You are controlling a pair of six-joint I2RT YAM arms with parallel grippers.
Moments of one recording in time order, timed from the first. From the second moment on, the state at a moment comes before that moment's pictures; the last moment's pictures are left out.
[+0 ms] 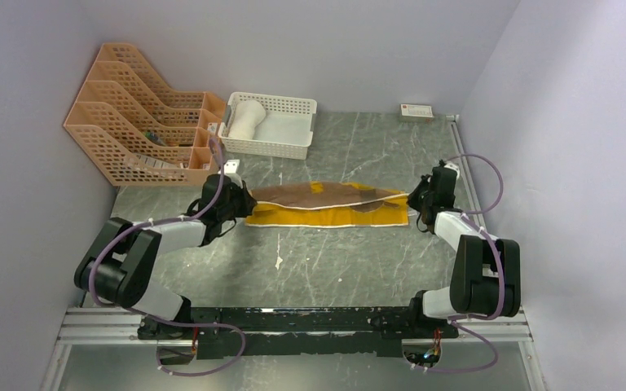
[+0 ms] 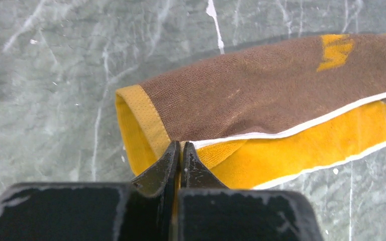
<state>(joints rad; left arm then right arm) -0.38 1.50 0.54 0.43 0.05 -0.37 -0.11 1.40 0.60 0.15 -0.03 0.40</state>
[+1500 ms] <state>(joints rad) -0.38 1.43 0.53 0.32 -0.11 -0.31 -0.12 1.18 0.45 0.04 0.04 0.36</state>
